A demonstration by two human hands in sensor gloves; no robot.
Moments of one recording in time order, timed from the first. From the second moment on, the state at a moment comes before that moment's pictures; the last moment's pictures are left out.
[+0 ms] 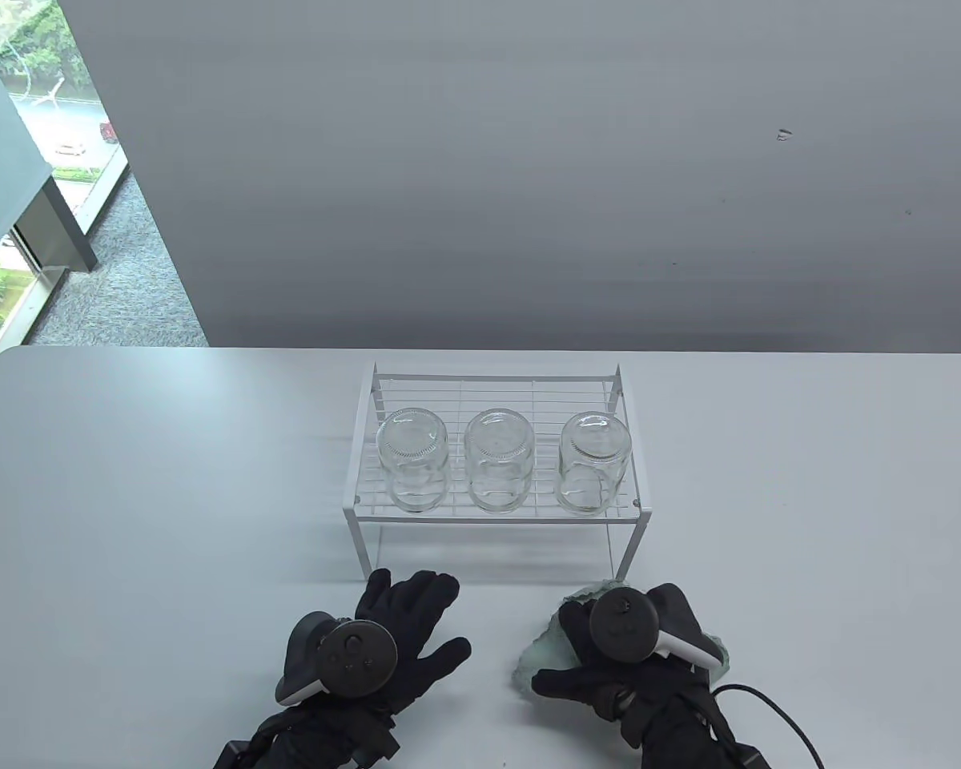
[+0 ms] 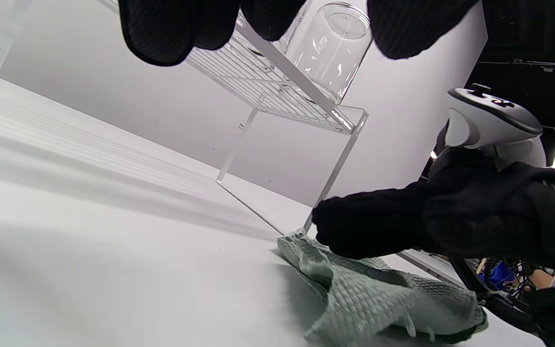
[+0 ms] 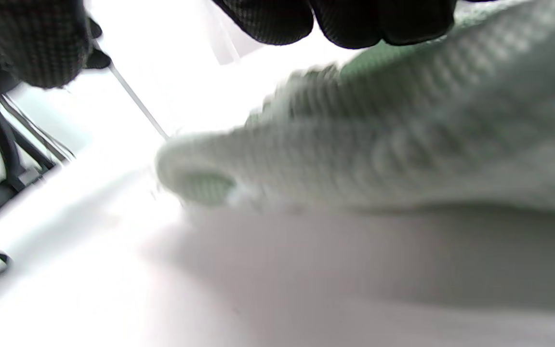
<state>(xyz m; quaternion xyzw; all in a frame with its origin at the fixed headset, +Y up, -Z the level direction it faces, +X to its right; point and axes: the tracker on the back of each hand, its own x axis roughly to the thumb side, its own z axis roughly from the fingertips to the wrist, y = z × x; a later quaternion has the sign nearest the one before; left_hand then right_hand) -0.156 -0.717 -0.278 0.04 -0.31 0.25 0.92 0.144 -0.742 -0.294 0.23 0.20 0.92 0.23</state>
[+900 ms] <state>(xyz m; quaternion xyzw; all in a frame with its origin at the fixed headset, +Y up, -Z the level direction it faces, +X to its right) -0.149 -0.721 -0.278 -0.02 -0.31 0.19 0.93 0.190 -0.694 -0.280 0.27 0.01 0.72 0.63</state>
